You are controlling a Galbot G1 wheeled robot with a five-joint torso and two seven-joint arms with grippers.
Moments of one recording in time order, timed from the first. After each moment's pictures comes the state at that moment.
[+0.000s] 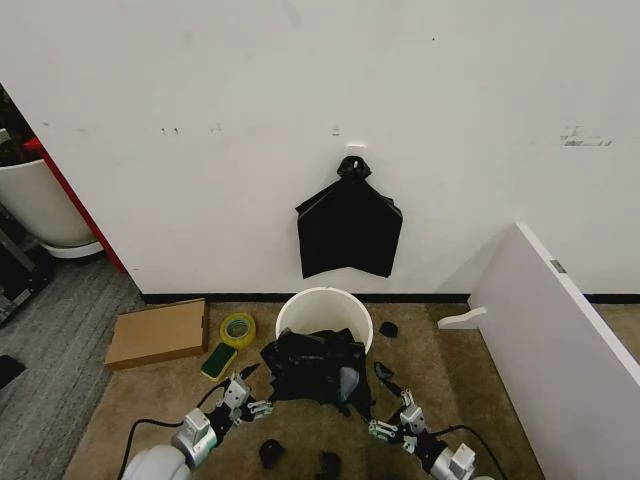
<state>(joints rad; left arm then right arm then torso) 1.45 -1.05 -0.35 -1.68 -0.18 -0.15 0.40 -1.45 1.03 0.14 1.54 0.34 0.52 -0.38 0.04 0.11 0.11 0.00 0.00</state>
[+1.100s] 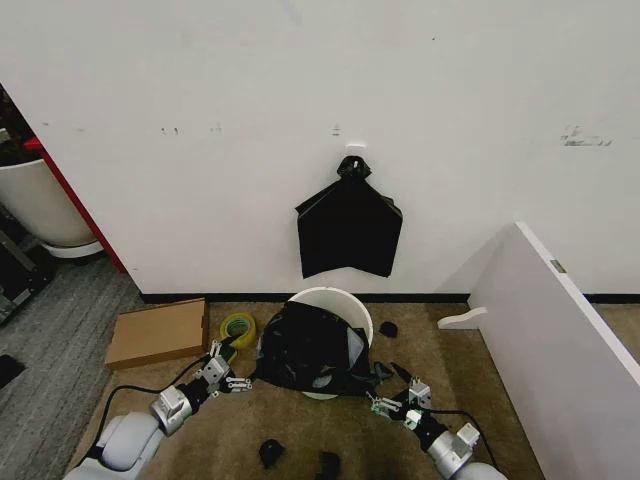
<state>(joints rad) 1.34 -0.99 -0.41 -1.55 -0.14 -0.35 0.49 -1.40 1.03 0.13 1.52 0.64 0.41 -0.32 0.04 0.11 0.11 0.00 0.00</state>
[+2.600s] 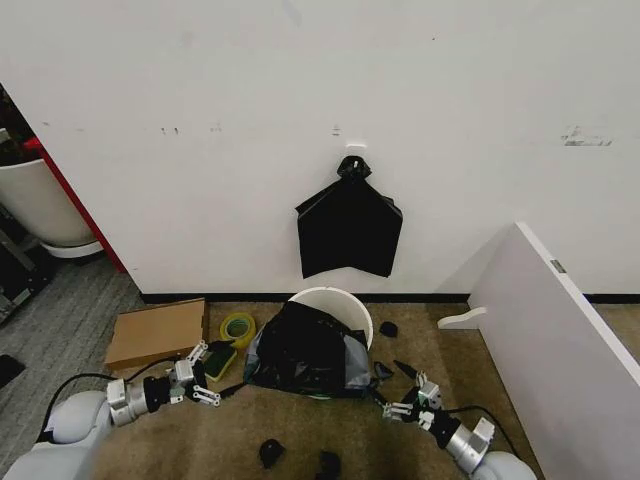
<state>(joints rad) 1.27 -0.97 -0.62 -1.40 -0.40 -0.51 1.14 -1.42 1.01 0.29 1.51 0.55 0.46 -0.64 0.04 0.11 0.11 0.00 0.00</state>
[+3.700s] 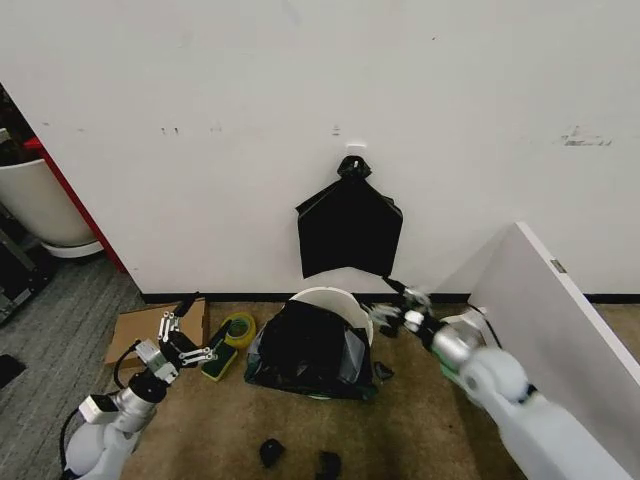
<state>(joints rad) 1.39 -1.25 -0.79 -1.64 -0.73 -0.54 1.02 -0.89 1.02 0.14 1.66 0.66 -0.49 -0.21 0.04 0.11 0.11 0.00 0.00</state>
